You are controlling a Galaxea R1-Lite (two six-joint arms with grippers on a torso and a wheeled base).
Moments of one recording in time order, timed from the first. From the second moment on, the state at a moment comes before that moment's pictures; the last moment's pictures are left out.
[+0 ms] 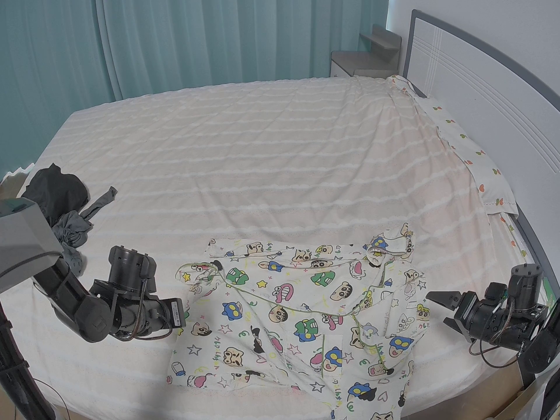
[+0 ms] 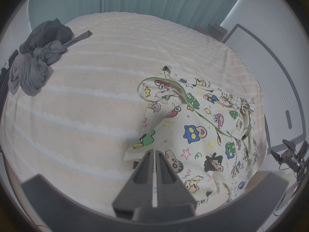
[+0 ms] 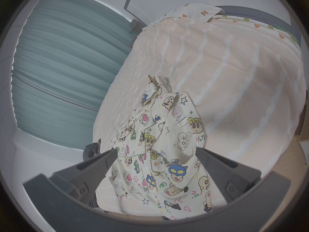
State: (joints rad) left arm -0.27 1.98 -0.54 -0.57 -0.01 -0.42; right arm 0.16 1.83 -0.02 -1.29 0.21 0.87
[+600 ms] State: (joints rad) left arm -0.23 1.87 -0.48 -0.54 -0.02 -0.53; right arm 0.08 2.04 -0.15 -1.29 0.21 0.77
